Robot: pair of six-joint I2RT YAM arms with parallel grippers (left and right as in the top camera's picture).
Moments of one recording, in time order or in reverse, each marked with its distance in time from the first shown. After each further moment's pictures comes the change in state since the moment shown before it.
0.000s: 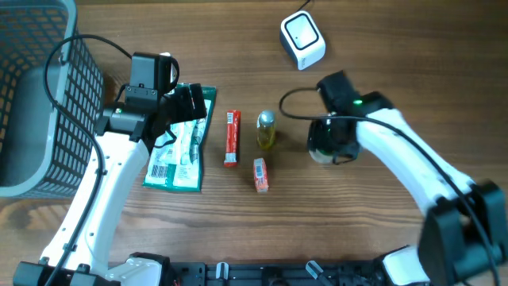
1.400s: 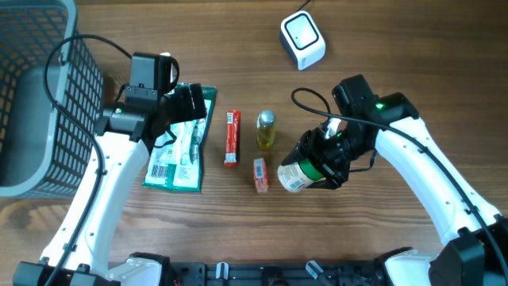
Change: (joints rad) left arm 0.000 0.000 0.000 0.000 0.000 0.000; right arm -0.015 -0.097 0.015 -0.263 -0.663 0.308
